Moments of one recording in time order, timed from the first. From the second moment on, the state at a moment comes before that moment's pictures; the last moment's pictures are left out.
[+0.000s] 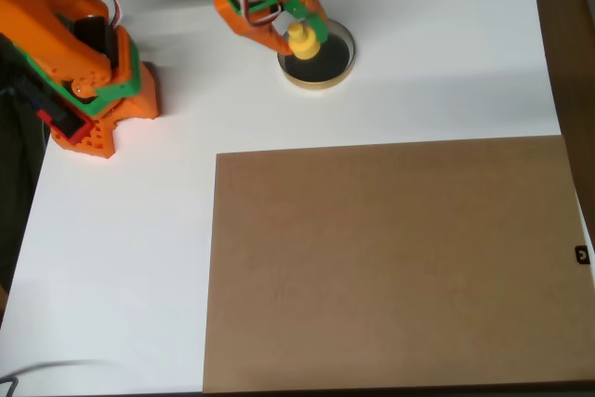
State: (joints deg) arm -58.5 111.5 116.2 71.4 -5.1
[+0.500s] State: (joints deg) arm -65.5 108.6 124.6 60.4 -2.2
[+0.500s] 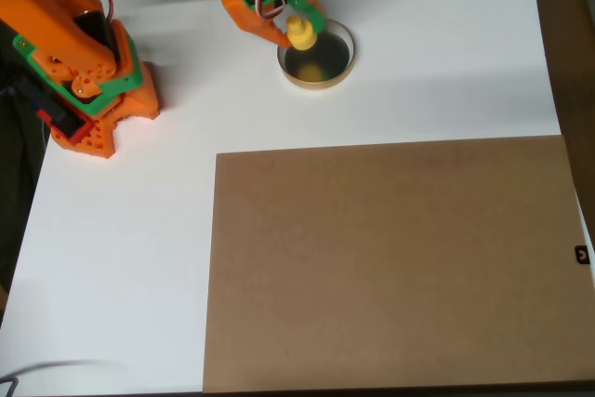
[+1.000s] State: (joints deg) arm -66.1 107.5 125.6 58.8 -3.9
